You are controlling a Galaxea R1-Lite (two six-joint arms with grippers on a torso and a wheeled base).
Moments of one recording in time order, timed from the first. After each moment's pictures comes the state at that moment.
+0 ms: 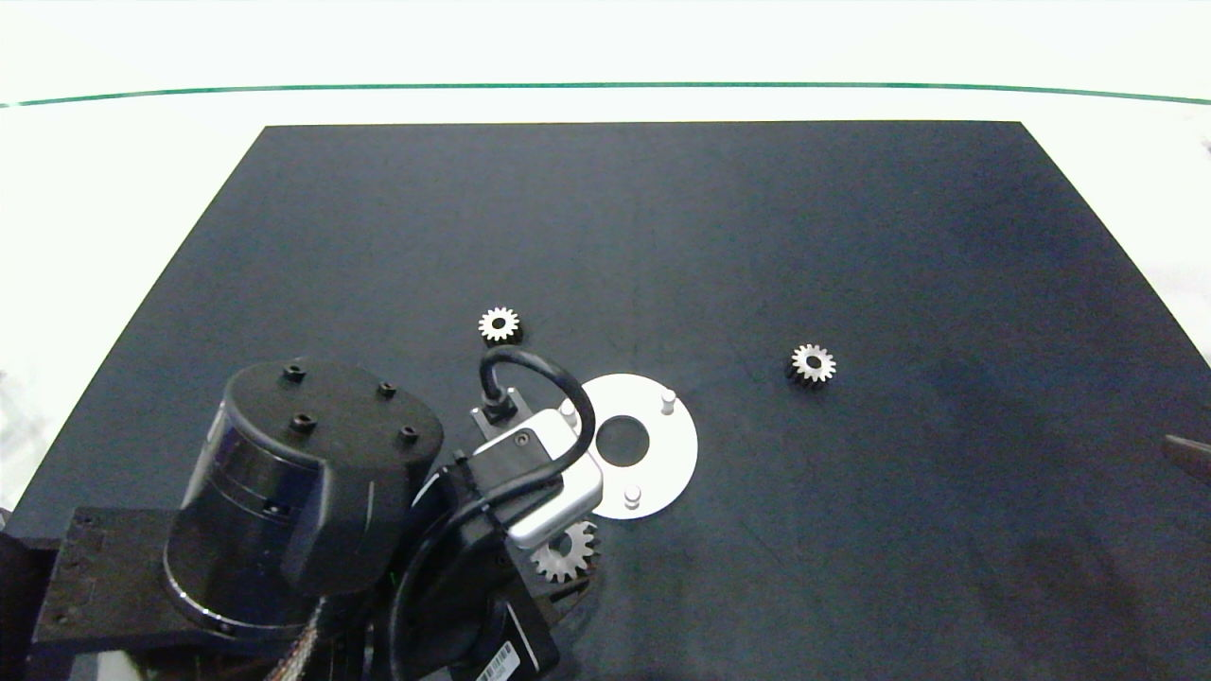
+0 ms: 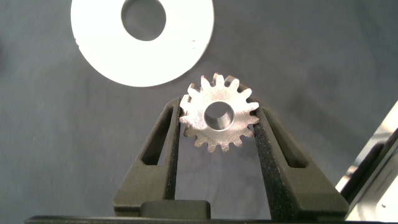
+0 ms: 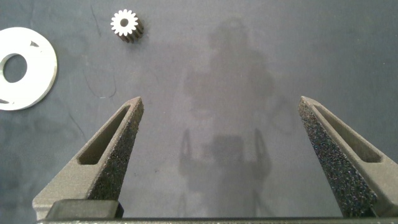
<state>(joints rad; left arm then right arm) -0.96 1.44 -0.81 -0.05 0.21 0.28 0.07 0.86 -0.71 0.13 -0.01 0.02</state>
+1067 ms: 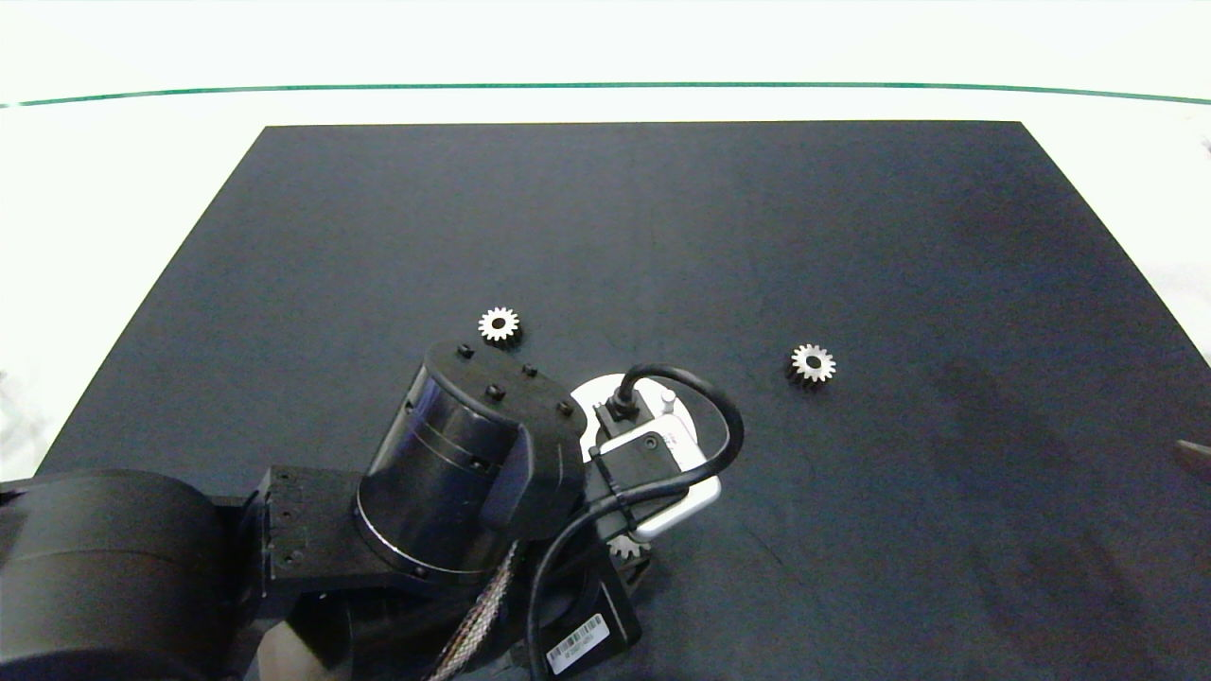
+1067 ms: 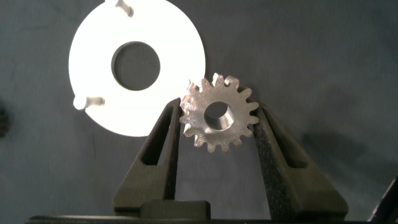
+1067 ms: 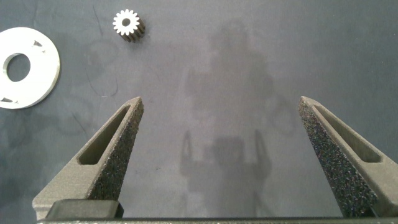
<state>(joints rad) -1.00 1.60 -0.95 -0.05 0.25 0.41 0.07 0.84 -0.71 0.15 -0.01 0.02</state>
